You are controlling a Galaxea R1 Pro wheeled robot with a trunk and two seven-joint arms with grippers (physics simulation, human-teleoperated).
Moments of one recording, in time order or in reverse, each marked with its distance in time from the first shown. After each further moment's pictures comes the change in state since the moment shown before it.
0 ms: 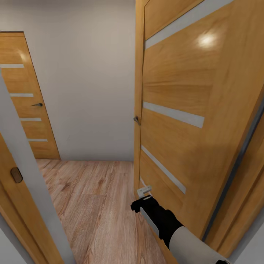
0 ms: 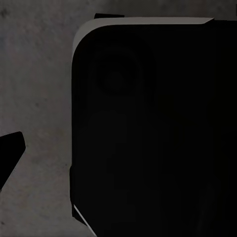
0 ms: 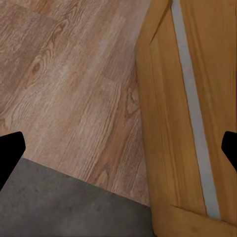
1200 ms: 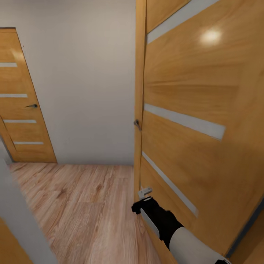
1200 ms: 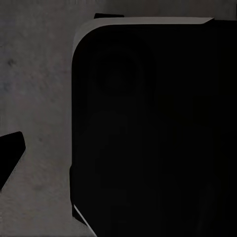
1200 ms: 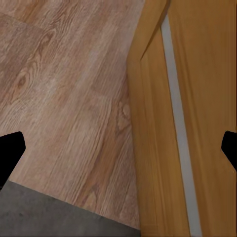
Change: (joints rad) left arm 0.000 0.000 0.000 0.000 -0.001 0.000 0.000; right arm 0.000 0.000 0.002 0.026 0.001 -0.003 0.001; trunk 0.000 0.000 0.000
